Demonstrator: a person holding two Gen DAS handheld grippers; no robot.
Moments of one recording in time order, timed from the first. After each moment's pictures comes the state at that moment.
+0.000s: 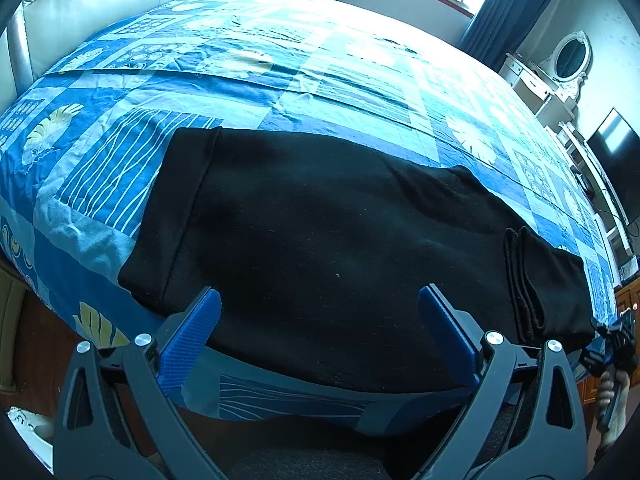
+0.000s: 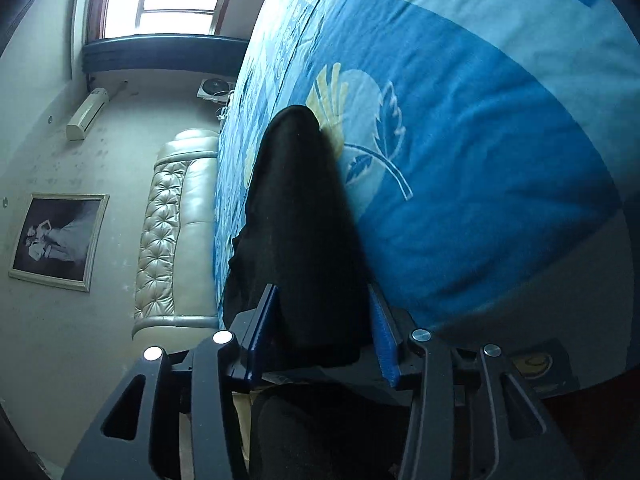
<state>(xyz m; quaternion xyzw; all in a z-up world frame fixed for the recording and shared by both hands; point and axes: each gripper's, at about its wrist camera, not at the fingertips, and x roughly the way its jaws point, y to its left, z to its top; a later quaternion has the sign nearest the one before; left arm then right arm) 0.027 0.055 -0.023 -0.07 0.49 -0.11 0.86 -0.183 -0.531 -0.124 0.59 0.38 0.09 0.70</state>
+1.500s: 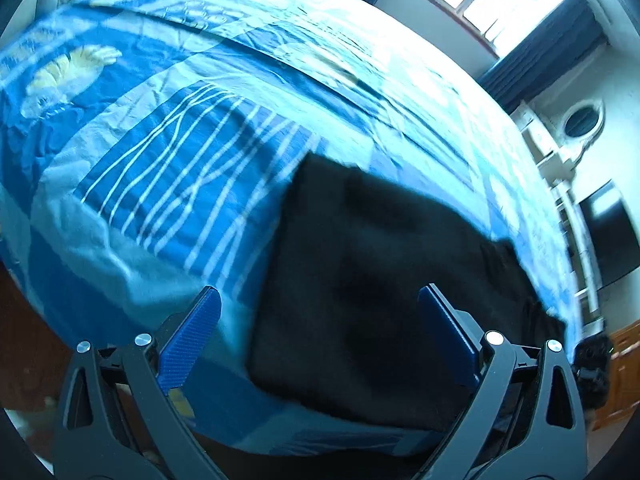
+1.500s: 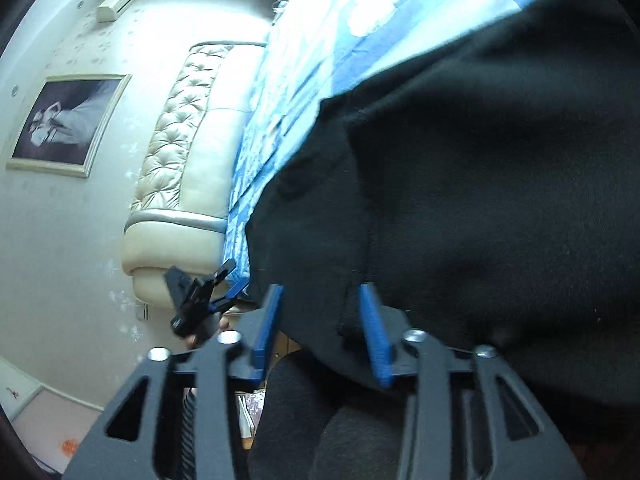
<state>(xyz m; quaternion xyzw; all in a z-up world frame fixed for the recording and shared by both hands) 0.090 0.183 -0.054 -0.20 0.50 -0.12 0.83 -0.056 -0.330 -0.072 0.46 0.46 0.25 0.72</state>
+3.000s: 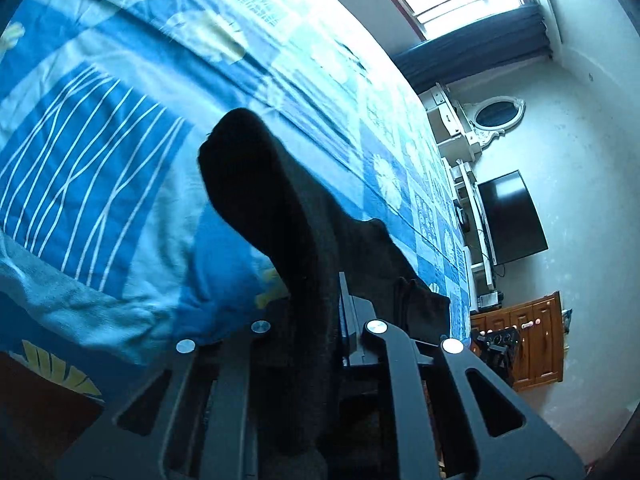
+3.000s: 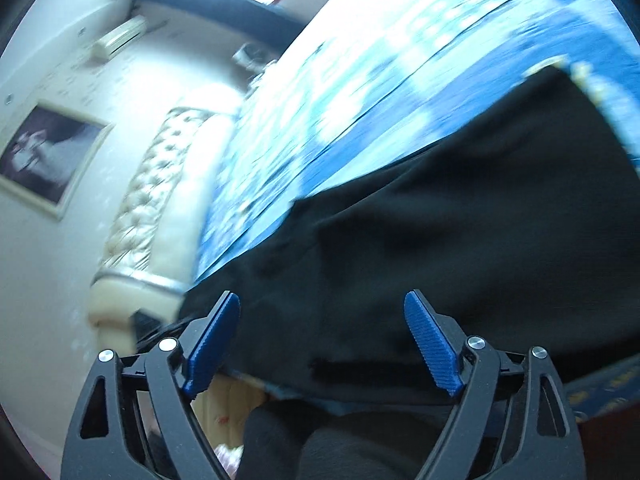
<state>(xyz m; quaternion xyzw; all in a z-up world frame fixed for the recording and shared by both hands) 0.101 0.135 -0.006 -0.28 0.52 -0.30 0.75 -0.100 -0.382 -0.031 0.45 0.39 0.07 0.80</state>
